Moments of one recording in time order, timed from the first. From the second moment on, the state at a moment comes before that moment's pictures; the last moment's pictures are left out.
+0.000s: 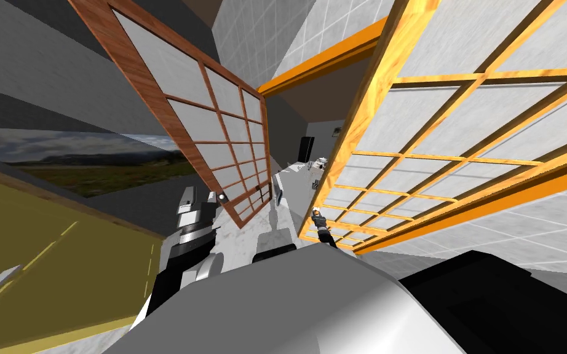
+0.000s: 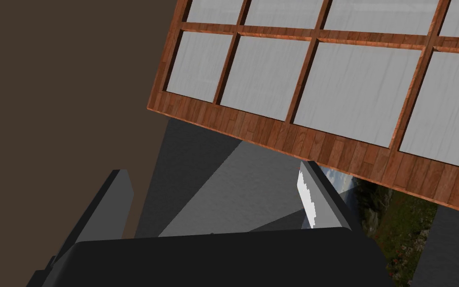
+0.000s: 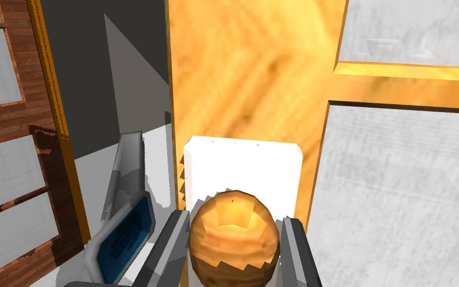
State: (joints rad) arm 0.15 -0.37 0.23 -0.83 -0.69 -0.90 -1.48
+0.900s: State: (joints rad) arm 0.19 -0.44 0.34 -0.84 -0.65 -0.96 -1.56
